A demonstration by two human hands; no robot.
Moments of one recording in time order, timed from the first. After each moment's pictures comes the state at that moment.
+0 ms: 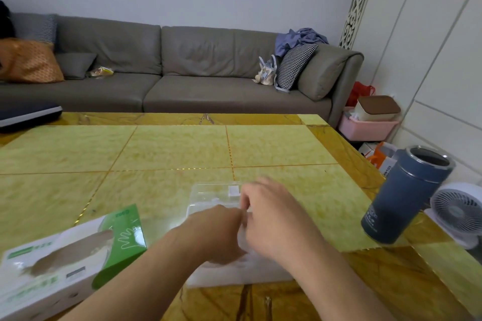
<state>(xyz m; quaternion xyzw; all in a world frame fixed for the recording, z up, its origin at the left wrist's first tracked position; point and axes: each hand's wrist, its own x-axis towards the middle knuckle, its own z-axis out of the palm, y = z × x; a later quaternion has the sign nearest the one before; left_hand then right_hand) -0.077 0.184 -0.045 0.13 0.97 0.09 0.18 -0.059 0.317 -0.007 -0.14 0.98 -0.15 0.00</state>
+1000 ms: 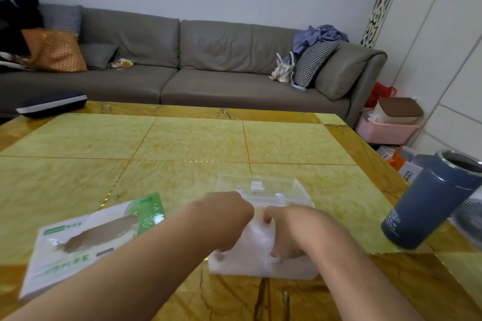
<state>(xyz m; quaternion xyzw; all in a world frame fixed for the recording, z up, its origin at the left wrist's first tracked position) -0.062 0.167 -0.011 0.16 0.96 -0.11 0.20 -0.088 0.309 -0.017 -0.10 0.94 0.06 0.31</state>
